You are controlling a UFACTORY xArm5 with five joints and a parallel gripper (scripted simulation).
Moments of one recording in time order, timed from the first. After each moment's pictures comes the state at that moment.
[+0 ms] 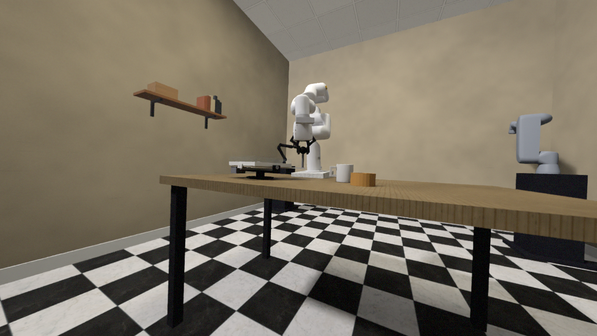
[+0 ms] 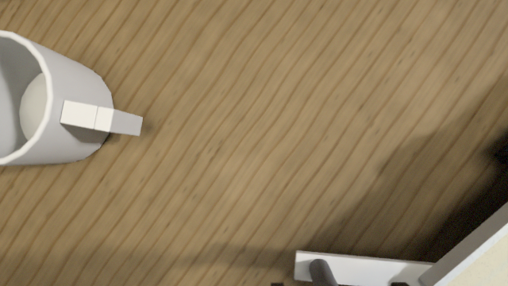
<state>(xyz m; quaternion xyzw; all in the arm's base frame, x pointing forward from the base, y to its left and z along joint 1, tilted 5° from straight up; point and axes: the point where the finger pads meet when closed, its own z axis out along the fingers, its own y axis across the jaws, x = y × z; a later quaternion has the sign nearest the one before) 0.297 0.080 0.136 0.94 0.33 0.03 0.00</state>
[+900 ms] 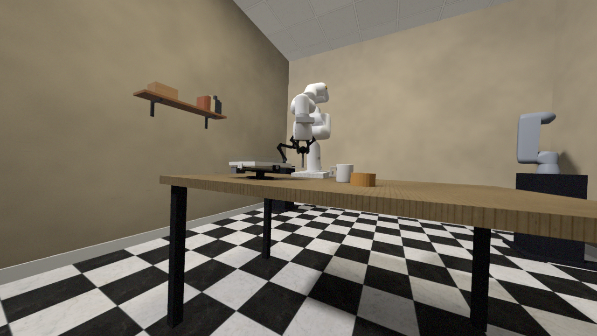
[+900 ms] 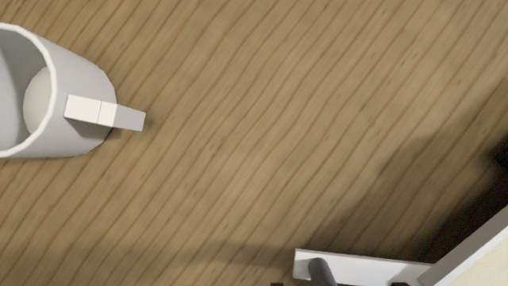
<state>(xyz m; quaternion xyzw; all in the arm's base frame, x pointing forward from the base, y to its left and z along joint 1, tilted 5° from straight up) 0.297 0.079 0.137 0.94 0.34 0.02 0.00</state>
